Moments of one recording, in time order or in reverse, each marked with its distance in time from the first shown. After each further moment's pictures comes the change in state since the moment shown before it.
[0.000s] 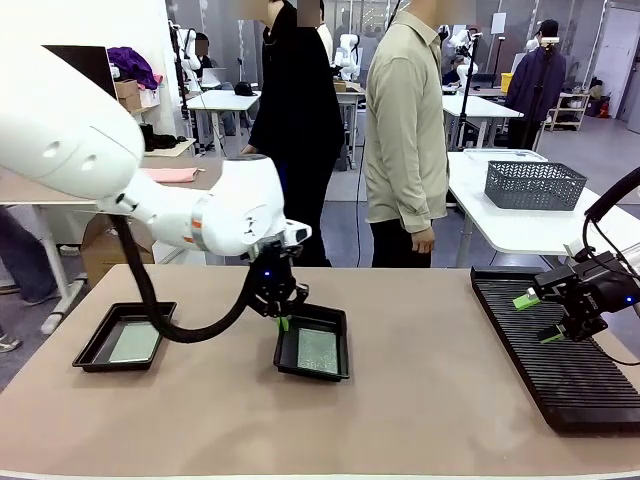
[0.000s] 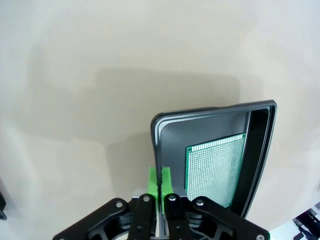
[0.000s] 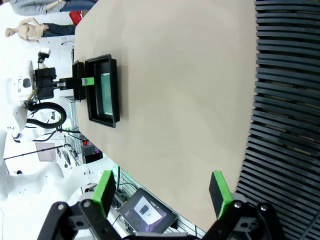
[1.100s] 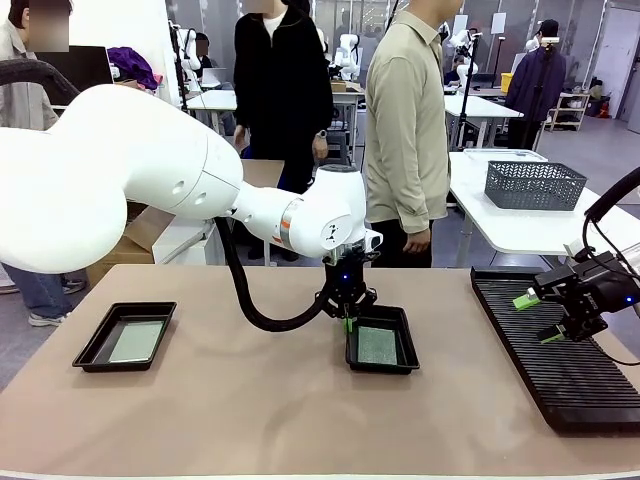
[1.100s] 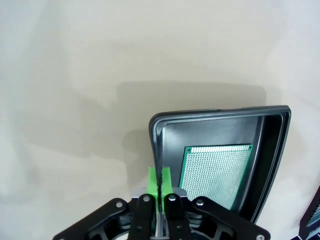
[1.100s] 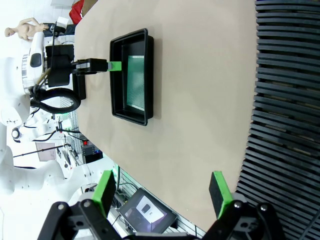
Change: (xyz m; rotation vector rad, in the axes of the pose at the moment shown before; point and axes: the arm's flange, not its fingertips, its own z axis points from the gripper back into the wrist) left arm 0.042 -0.140 -0.049 0.059 0.017 0.011; right arm 0.000 0.000 0.000 0.000 0.000 0.000
